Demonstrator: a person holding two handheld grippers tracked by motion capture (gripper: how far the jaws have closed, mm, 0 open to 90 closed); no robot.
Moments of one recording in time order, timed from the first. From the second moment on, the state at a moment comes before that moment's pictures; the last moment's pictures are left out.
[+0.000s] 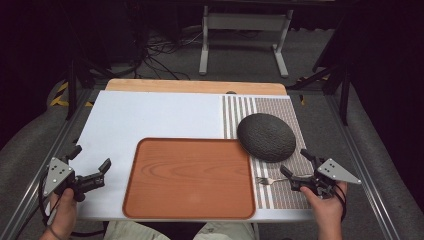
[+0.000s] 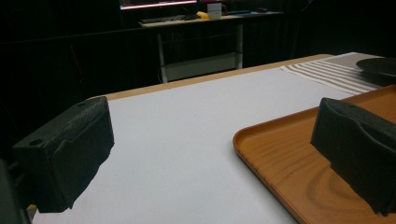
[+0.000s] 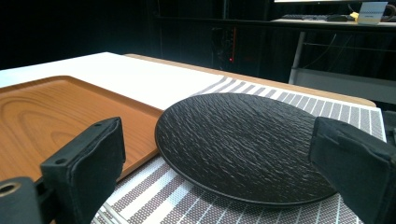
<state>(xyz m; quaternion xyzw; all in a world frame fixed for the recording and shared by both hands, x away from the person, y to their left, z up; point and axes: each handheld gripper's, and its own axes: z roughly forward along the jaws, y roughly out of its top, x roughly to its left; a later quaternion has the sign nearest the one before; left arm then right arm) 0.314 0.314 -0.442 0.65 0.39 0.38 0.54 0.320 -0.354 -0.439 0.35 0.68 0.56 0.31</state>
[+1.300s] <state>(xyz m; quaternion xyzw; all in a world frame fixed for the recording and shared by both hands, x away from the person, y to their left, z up) 0.314 0.315 -0.443 0.66 0.39 0.37 0.53 0.339 -0.345 -0.410 0.32 0.71 0.56 0.28</state>
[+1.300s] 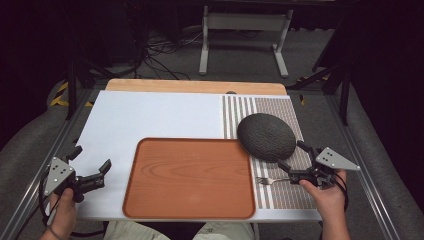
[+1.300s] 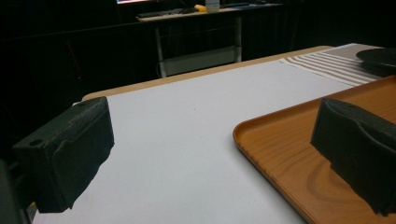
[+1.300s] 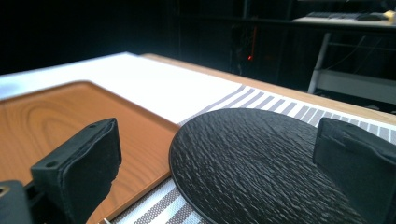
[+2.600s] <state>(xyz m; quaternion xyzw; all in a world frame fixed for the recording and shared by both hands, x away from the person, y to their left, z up) 0.314 0.315 -0.442 0.66 0.39 0.37 0.53 0.378 -0.303 -0.360 0.19 0.93 0.24 0.21</state>
